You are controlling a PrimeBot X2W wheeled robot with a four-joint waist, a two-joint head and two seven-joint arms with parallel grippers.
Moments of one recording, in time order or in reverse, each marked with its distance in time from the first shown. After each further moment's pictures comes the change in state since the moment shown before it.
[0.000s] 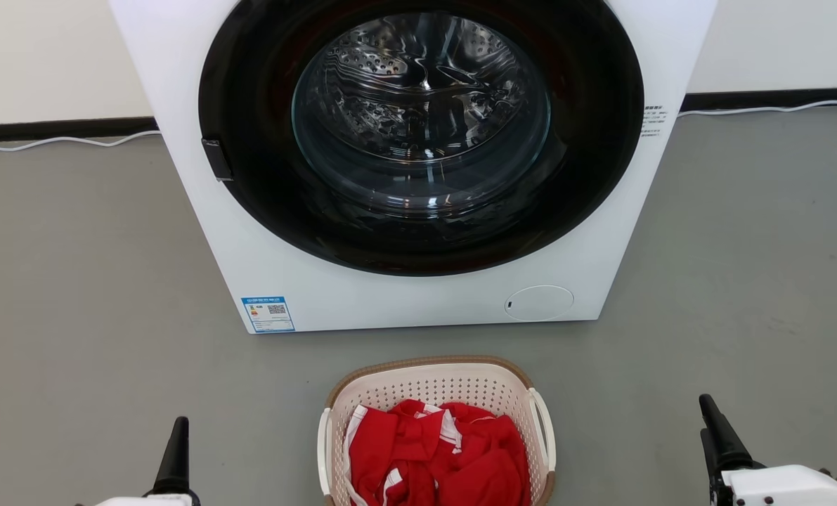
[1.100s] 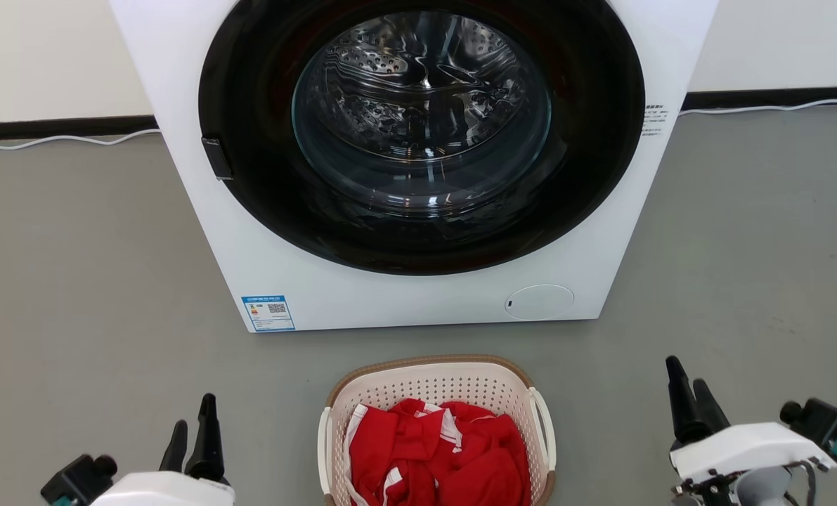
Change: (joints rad) left arm -0.037 0.011 -0.061 0.015 0.478 0.000 -0.091; right arm -0.100 -0.028 0.100 0.064 -0.470 0.000 -0.090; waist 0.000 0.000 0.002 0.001
